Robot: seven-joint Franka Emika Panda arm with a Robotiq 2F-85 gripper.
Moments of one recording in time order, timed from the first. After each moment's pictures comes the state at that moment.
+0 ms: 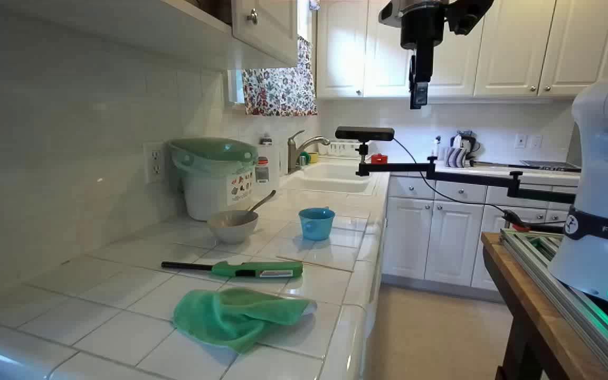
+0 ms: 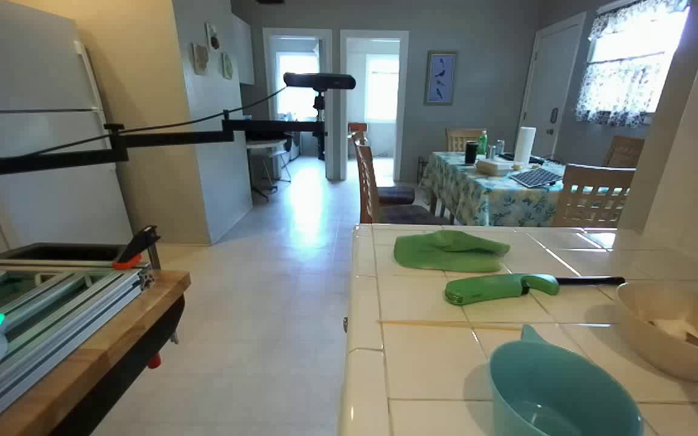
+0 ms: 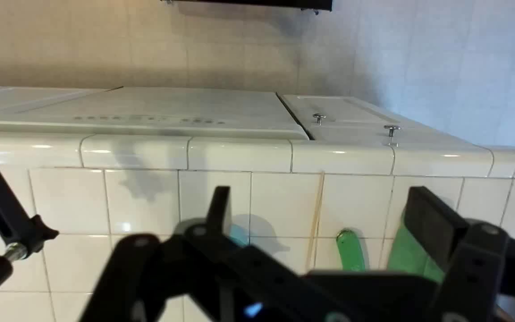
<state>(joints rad) 0.01 -0.60 -0.01 -2.49 0.02 1.87 -0.02</state>
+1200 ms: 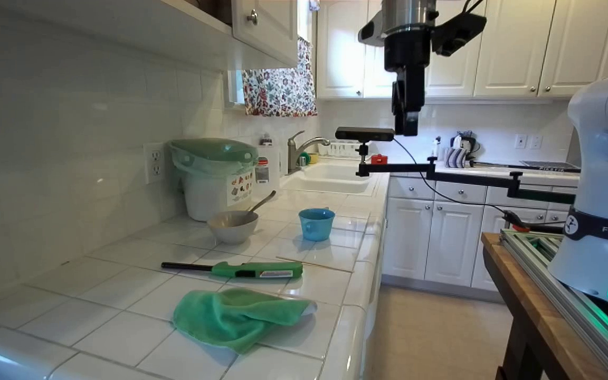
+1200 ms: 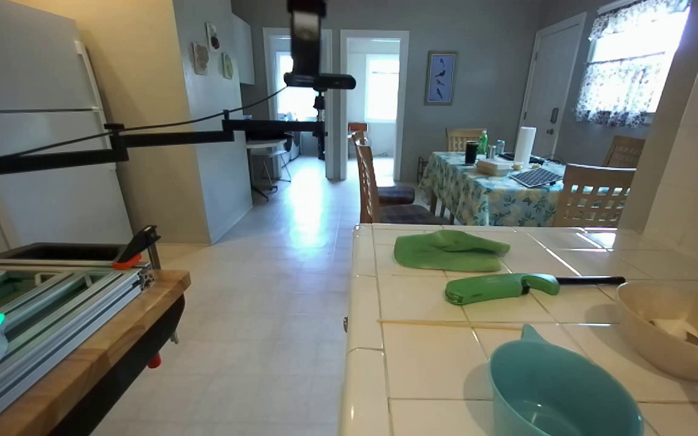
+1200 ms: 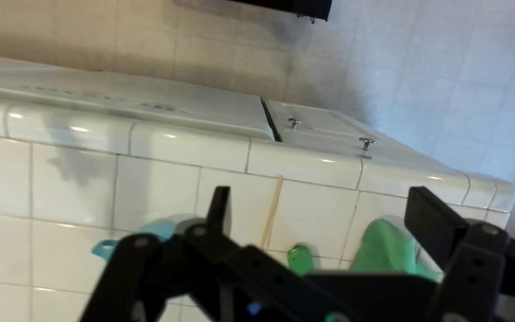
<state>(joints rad) 0.10 -0.44 0.08 -2.50 0.06 2.01 -0.02</state>
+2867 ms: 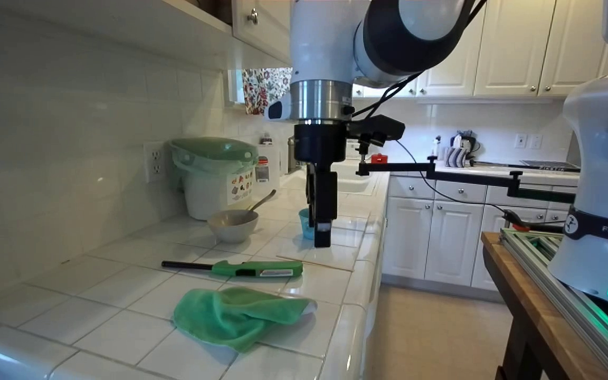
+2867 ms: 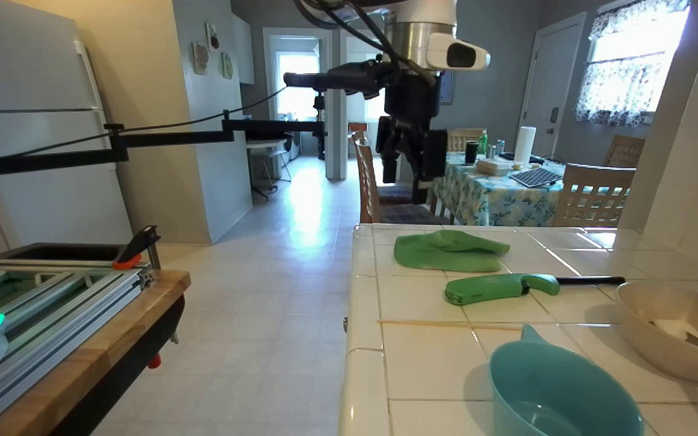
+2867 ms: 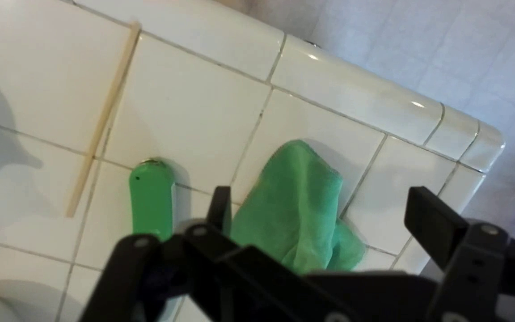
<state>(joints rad) 0.21 0.19 0.20 -2.22 0.05 2.44 -0.02</state>
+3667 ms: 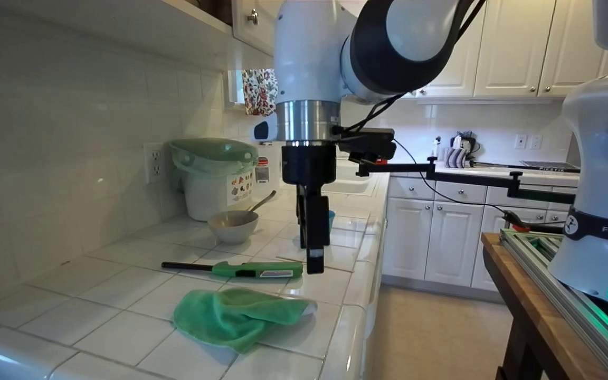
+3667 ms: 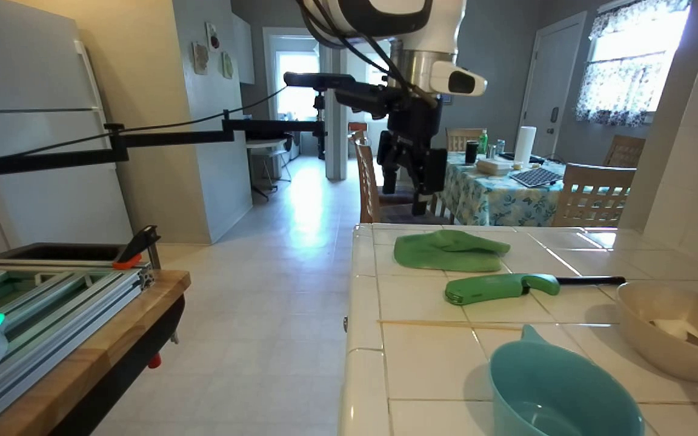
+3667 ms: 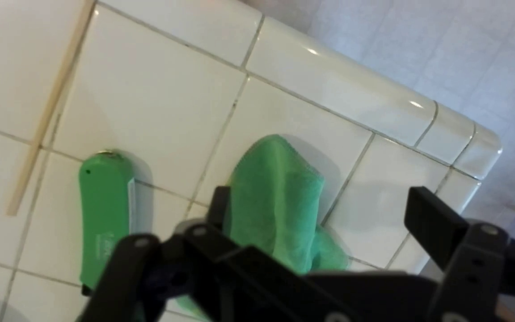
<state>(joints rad) 0.23 0.30 0.21 -2.15 0.03 2.44 -0.02</state>
